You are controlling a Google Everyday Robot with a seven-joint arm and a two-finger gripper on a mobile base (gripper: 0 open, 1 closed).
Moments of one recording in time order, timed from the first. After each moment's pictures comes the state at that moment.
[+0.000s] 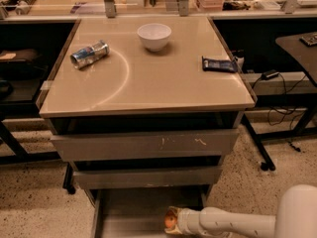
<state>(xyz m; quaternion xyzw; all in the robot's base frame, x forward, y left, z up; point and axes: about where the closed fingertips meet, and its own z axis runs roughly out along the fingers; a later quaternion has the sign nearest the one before) 0.459 -0.059 0.197 -0.62 0.69 0.14 0.35</state>
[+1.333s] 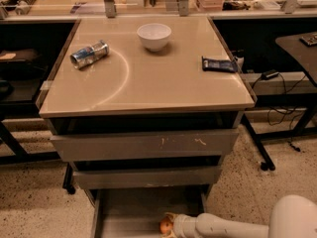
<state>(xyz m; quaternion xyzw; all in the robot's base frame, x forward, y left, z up) 0.451 -0.037 0.152 -0.60 0.70 0.16 0.35</state>
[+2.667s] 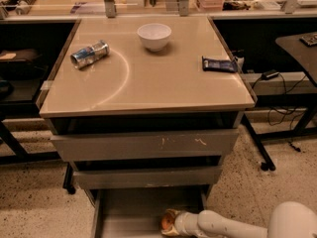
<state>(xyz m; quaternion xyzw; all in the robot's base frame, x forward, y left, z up) 0.475 -0.051 0.135 -0.58 0.71 0.16 0.37</state>
